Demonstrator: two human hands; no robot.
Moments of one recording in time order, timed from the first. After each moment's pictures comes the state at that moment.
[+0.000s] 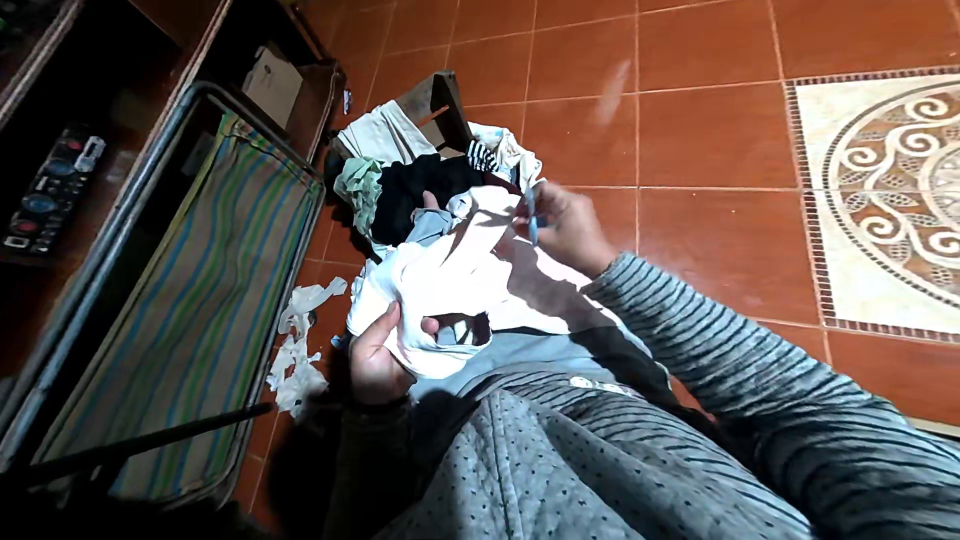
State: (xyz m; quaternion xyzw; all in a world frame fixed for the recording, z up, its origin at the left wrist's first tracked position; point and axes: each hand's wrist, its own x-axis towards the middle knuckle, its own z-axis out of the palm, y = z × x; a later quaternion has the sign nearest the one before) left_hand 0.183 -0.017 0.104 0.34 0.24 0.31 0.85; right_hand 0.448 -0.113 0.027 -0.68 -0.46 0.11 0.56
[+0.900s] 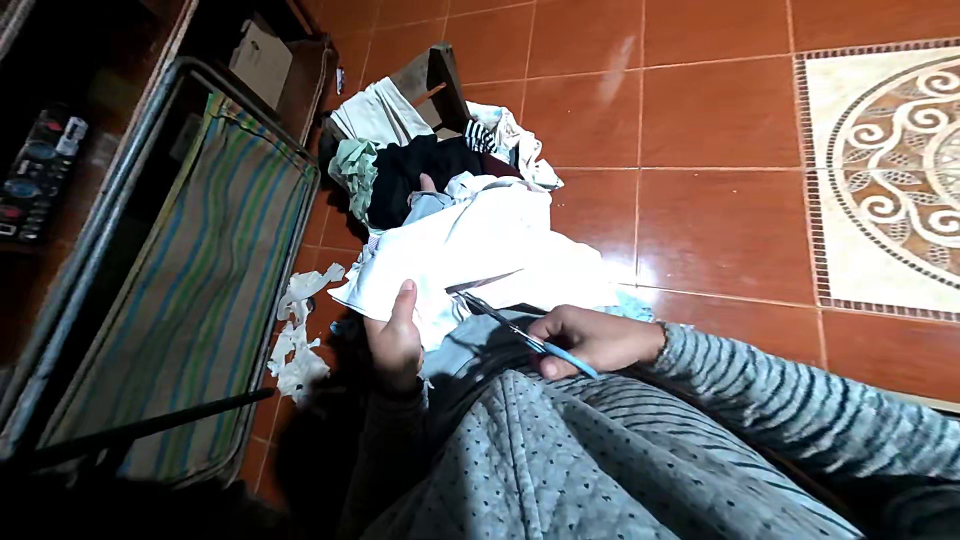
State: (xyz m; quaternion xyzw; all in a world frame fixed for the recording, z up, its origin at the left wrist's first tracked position) left_hand 0.206 -0.038 0.087 0.52 0.41 0.43 0.61; right_hand 0.384 -0.204 0.024 -0.48 -0.51 0.59 0.39
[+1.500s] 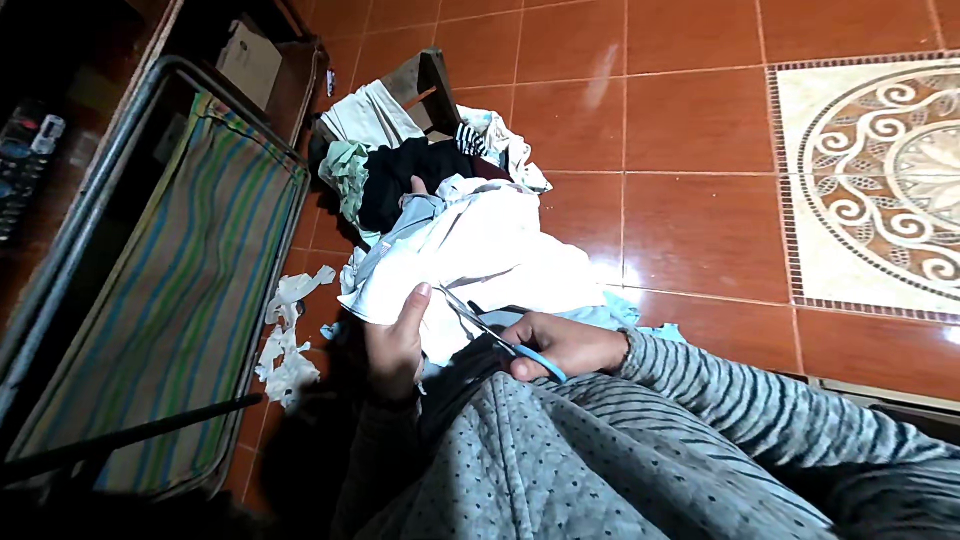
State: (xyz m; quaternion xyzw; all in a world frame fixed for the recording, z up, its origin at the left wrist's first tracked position) left_hand 0.202 -0.043 0.089 0.53 0.35 0.39 0.66; right_hand 0.362 -0.190 0.027 -0.44 -0.49 0.62 0.43
